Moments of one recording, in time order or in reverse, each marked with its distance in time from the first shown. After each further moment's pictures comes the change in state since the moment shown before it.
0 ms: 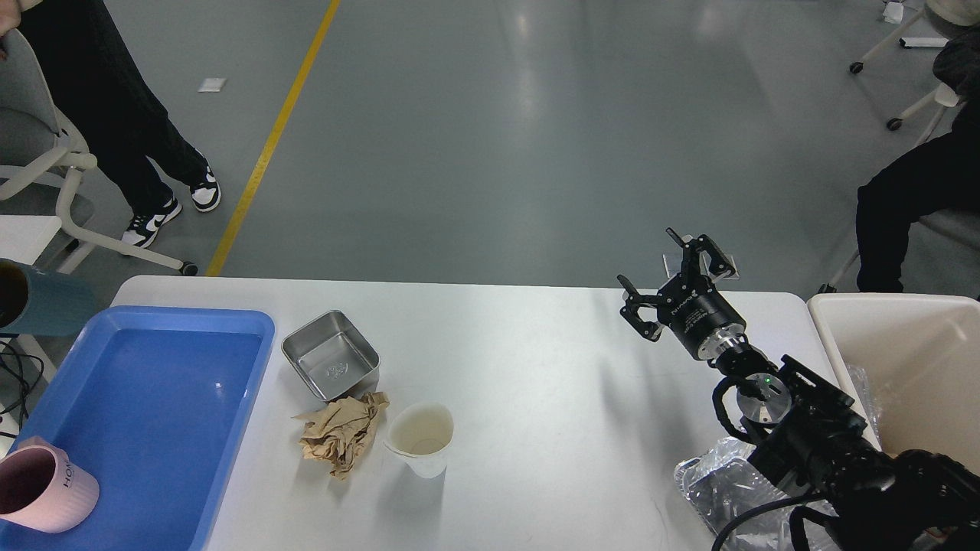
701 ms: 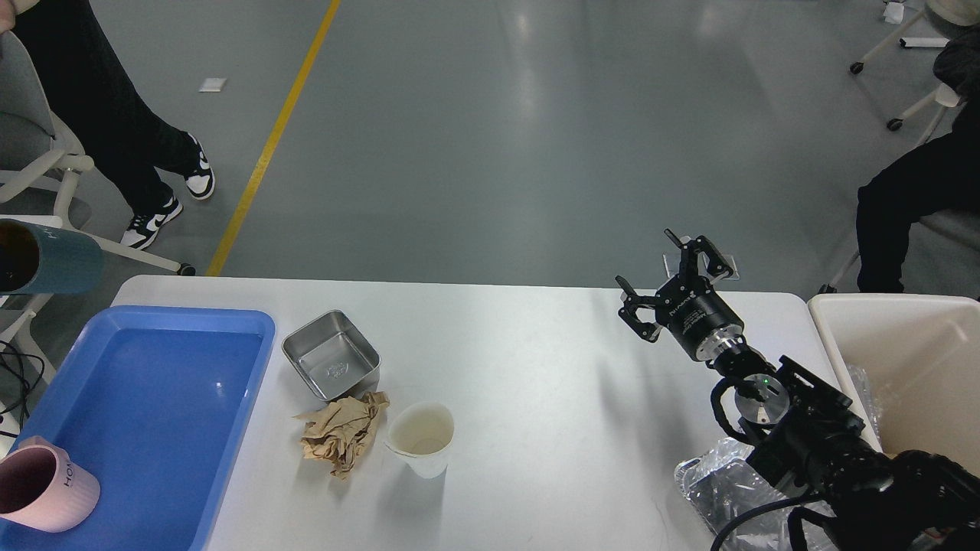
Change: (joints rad) left arm -0.036 0.018 0.055 -0.029 0.275 0.000 -0.312; right arm -0.002 0.005 0.000 0.000 0.000 -0.002 0.000
